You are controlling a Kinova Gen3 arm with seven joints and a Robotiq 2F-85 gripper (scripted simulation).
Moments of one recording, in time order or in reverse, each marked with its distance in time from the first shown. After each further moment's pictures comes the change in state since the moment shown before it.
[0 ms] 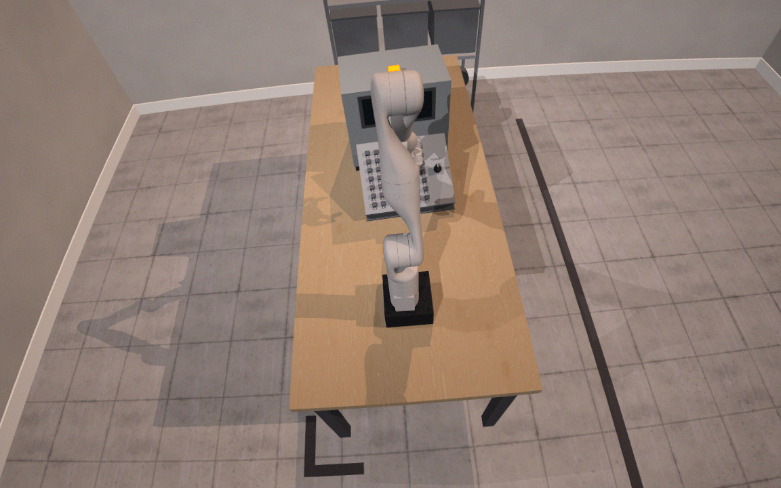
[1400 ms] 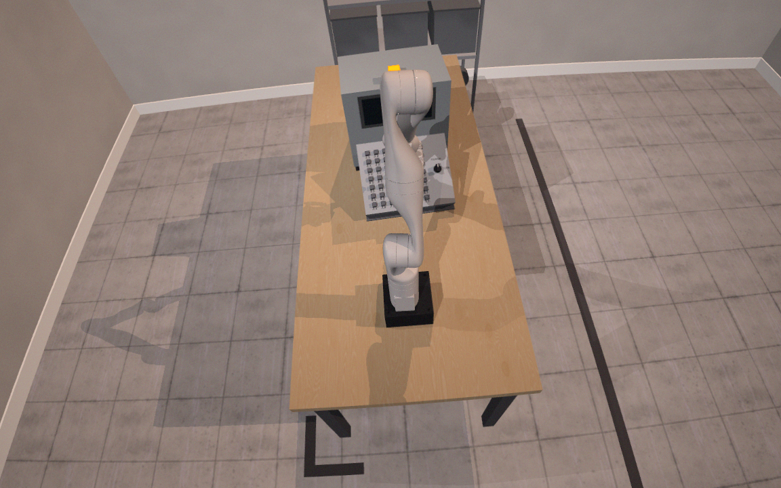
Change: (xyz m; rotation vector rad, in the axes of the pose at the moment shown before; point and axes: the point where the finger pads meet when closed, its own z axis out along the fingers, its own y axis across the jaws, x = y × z) arm 0.001 0.003 0.005 0.014 -0.015 -0.001
